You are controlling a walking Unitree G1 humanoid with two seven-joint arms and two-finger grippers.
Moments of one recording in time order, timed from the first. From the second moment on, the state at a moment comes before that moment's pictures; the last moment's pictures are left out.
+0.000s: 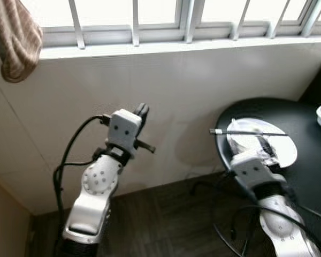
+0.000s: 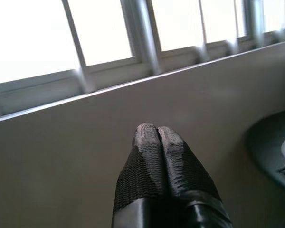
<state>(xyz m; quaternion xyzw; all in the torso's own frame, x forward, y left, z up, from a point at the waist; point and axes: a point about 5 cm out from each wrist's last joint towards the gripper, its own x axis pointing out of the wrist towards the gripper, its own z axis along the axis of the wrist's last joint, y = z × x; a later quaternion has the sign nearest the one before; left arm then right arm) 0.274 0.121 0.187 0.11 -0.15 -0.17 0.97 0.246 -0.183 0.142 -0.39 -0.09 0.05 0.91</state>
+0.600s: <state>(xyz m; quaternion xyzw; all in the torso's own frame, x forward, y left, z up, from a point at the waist) 0.275 0.117 0.187 0.11 -0.15 -0.17 0.97 0.288 -0.256 0.097 -0.52 0.08 0.10 0.85</state>
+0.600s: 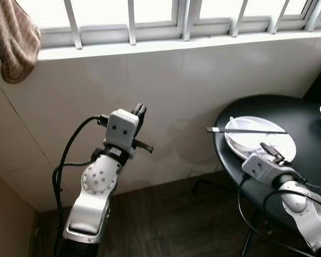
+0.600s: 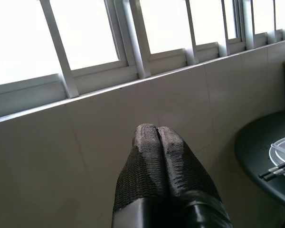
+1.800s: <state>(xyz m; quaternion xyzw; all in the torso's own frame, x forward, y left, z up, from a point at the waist) 0.274 0.121 0.184 0.10 -0.14 -0.17 0.97 0.263 -0.185 0.136 -0.18 -0.06 -0.04 0.98</state>
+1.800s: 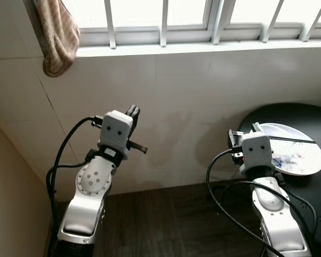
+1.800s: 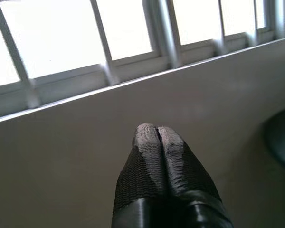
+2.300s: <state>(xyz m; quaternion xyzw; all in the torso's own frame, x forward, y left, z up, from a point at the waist) 0.274 0.118 0.186 0.09 -0.15 -0.18 0.97 0.262 -0.186 0.142 -0.19 -0.06 -0.06 0.98</state>
